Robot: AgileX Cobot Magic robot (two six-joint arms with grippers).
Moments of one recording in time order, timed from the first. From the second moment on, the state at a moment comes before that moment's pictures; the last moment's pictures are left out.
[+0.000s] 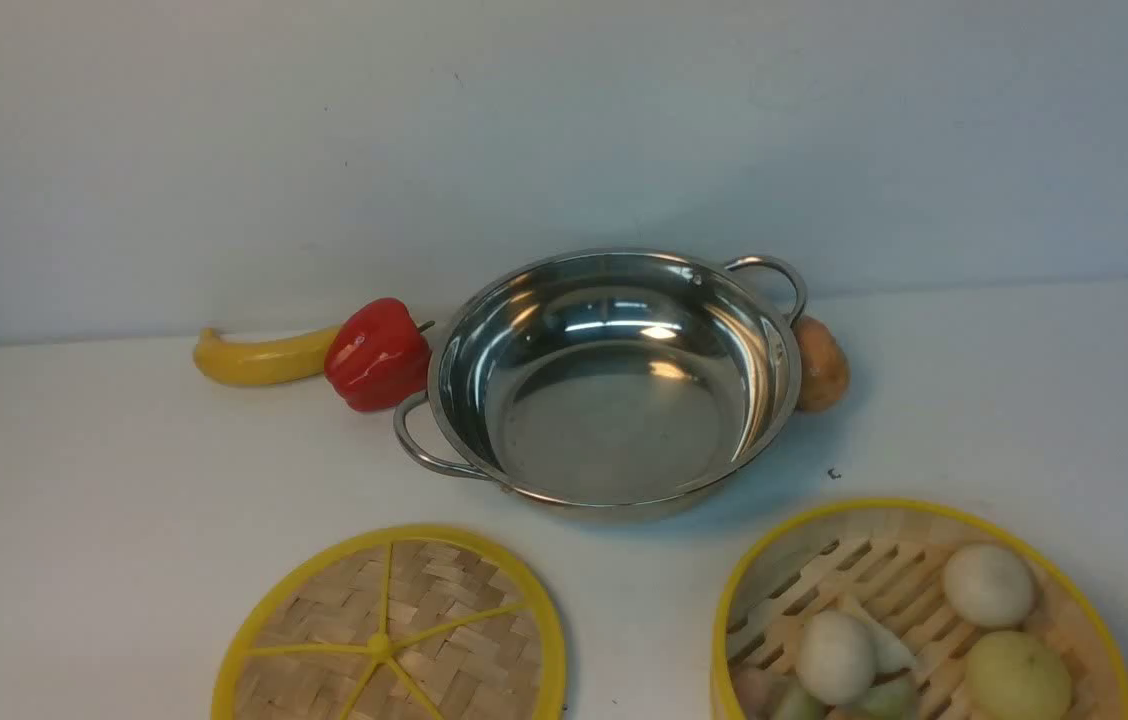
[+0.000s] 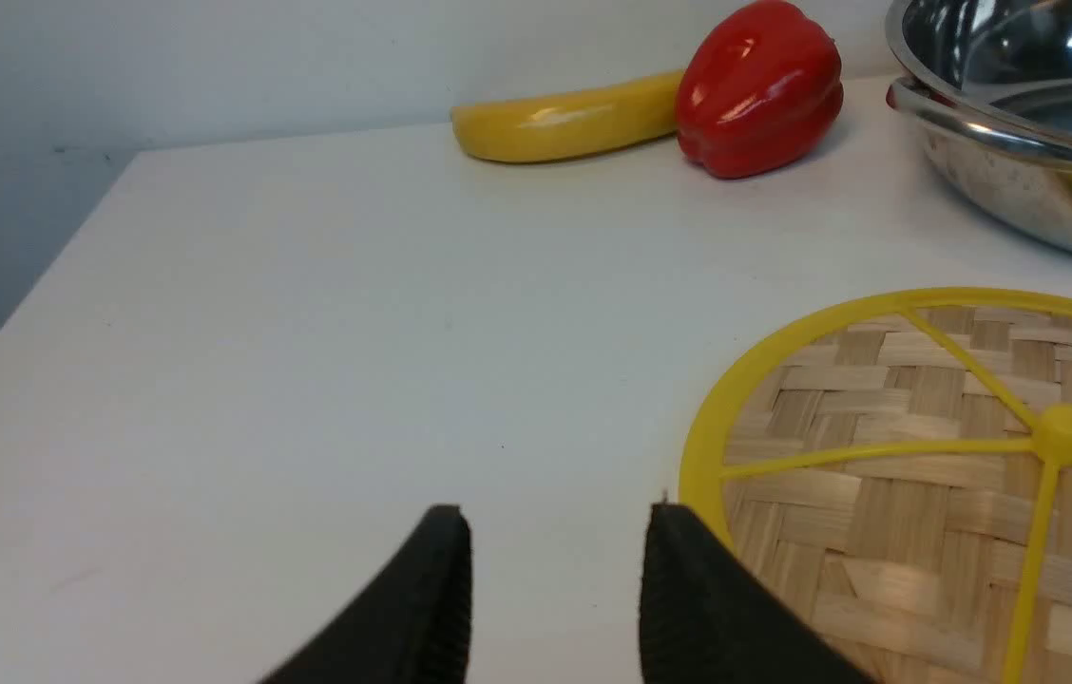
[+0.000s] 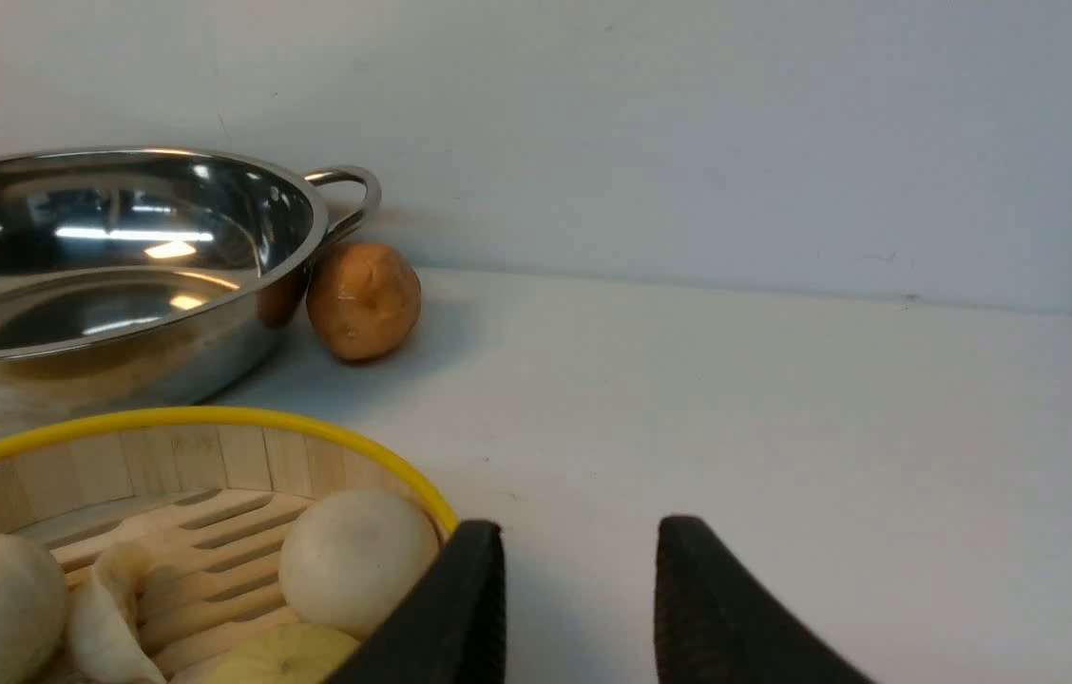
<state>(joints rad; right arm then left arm) 0.04 0.01 0.01 0.16 0.33 -0.19 0.06 0.00 0.01 -0.02 0.34 0.07</state>
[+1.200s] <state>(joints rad) 0.04 0.01 0.01 0.15 0.30 -0.19 0.06 0.00 0.01 -0.02 0.34 0.07</state>
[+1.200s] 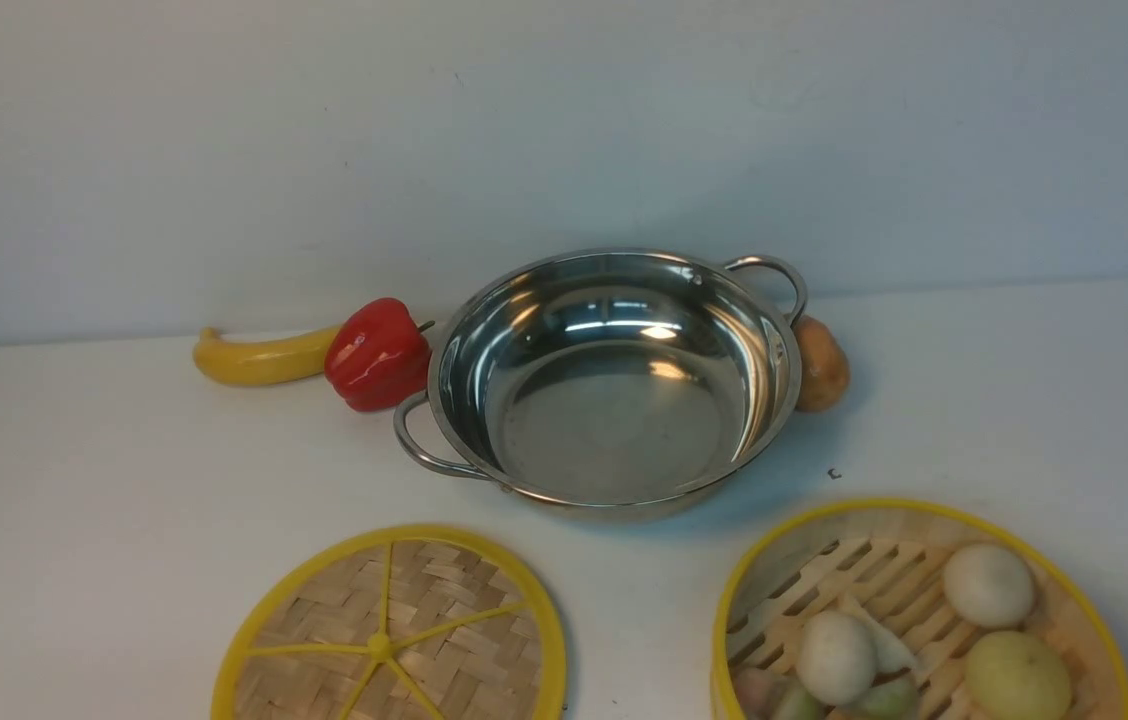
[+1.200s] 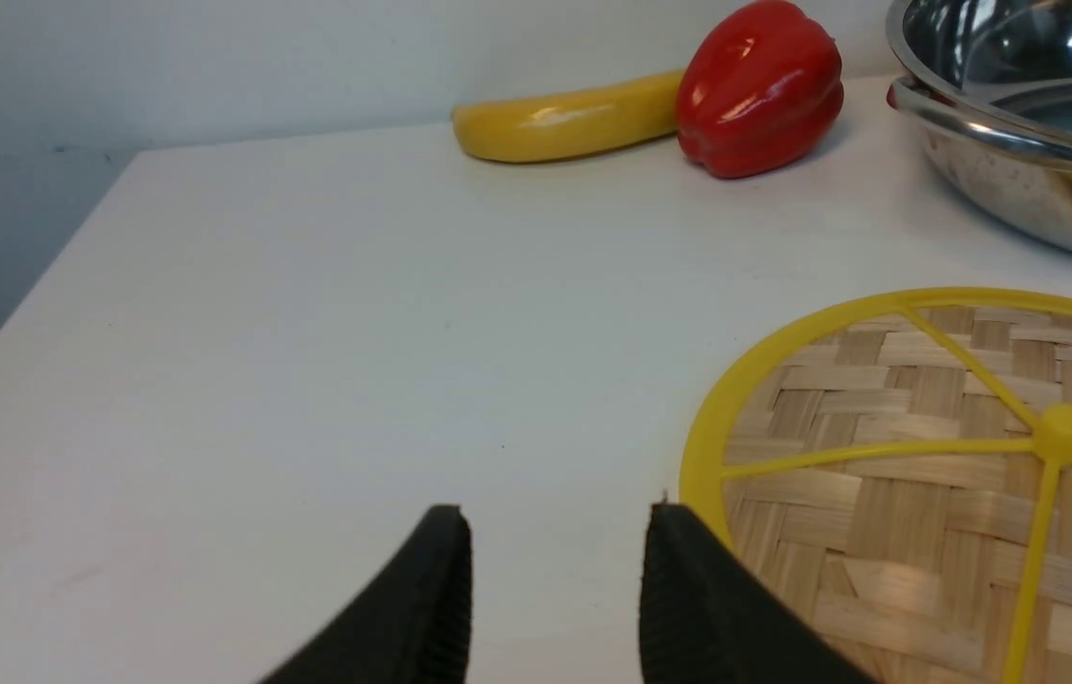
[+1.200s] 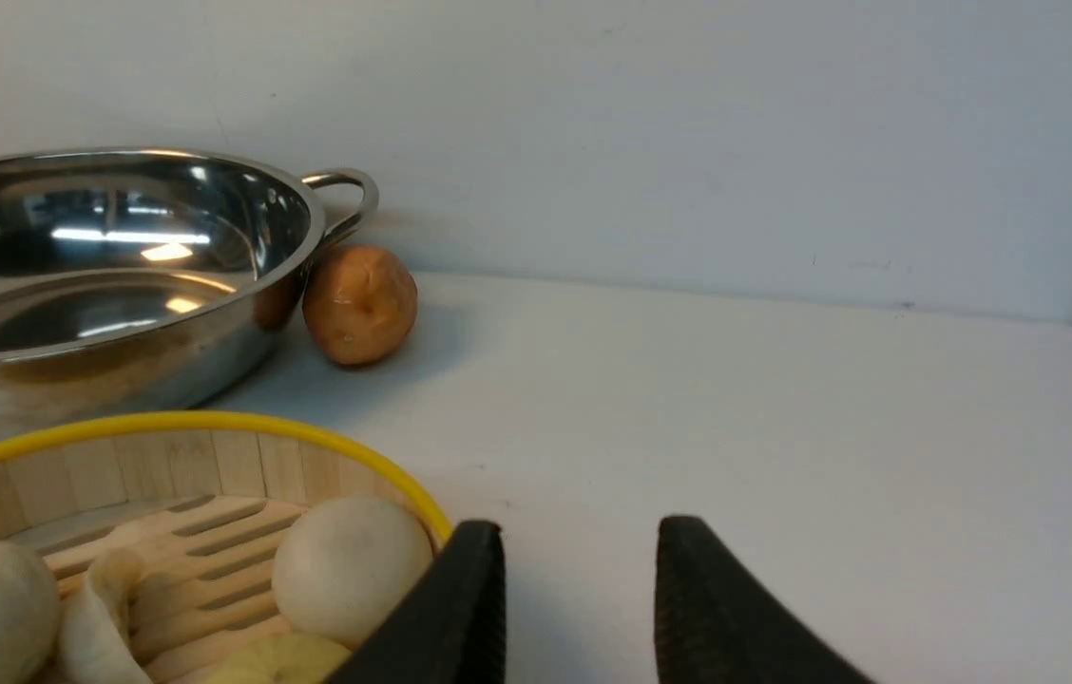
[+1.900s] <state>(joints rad) 0.04 0.01 0.01 0.10 0.23 -0.07 0.06 0.00 0.01 -0.02 0.34 0.07</state>
